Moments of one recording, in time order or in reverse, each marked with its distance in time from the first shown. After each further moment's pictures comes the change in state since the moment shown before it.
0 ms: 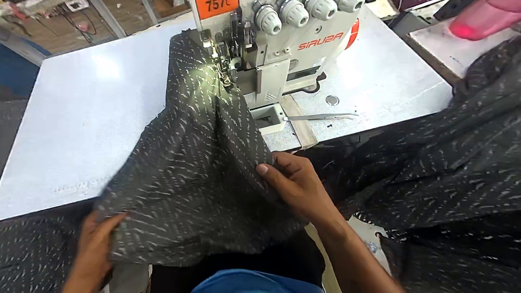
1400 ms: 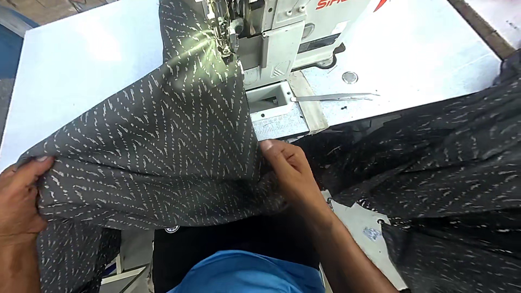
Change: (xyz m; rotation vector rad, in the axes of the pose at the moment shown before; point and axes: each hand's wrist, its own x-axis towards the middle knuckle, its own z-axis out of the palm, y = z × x) left_hand 0.062 0.072 -0.030 0.109 0.028 0.111; right_hand -0.001 0.027 0.018 0.175 0.075 0.103
